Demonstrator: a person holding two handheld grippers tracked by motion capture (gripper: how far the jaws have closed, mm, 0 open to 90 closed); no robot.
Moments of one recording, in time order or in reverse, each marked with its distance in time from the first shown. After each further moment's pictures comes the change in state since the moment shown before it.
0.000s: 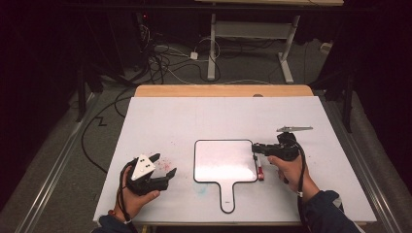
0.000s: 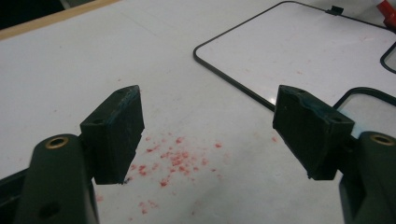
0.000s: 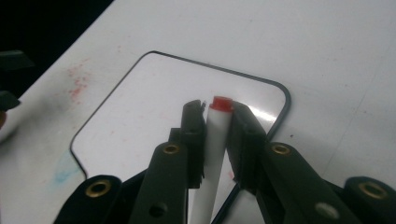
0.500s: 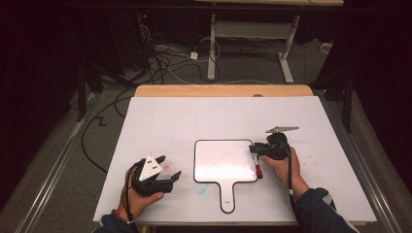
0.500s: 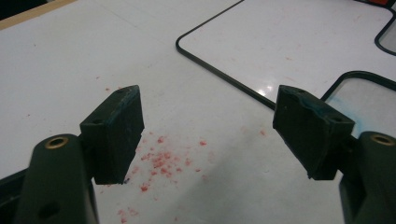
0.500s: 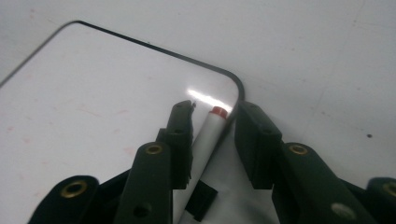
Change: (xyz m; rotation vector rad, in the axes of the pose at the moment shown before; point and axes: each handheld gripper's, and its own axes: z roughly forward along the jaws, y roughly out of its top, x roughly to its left) left arm -0.011 0.002 0.011 0.046 -0.033 0.065; right arm -0.004 -0.001 0.026 0.067 -0.227 -0.112
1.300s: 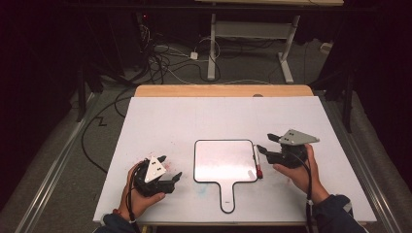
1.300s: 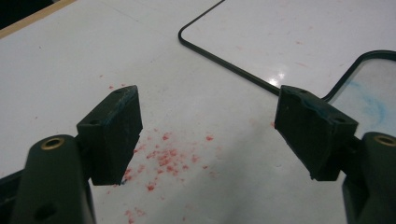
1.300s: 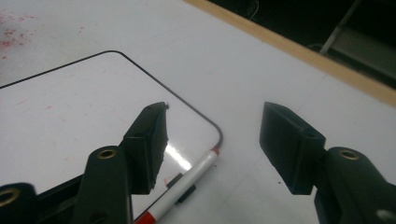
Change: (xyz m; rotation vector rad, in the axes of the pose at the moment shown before) left arm -0.004 -0.001 0.006 0.038 0.044 0.071; right arm 0.023 -0.009 -0.076 -0.276 -0.079 -0.396
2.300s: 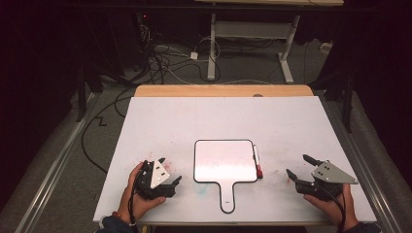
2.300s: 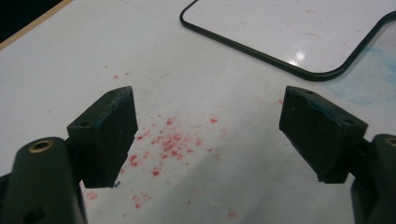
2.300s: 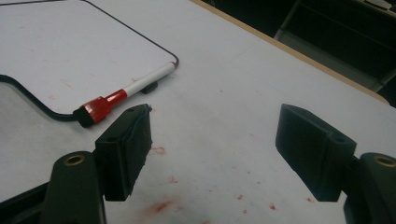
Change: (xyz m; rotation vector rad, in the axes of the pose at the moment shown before) left arm -0.008 -0.005 0.002 0.051 0.061 0.079; right arm 0.005 -0.074 -0.072 -0.014 -0.186 -0.020
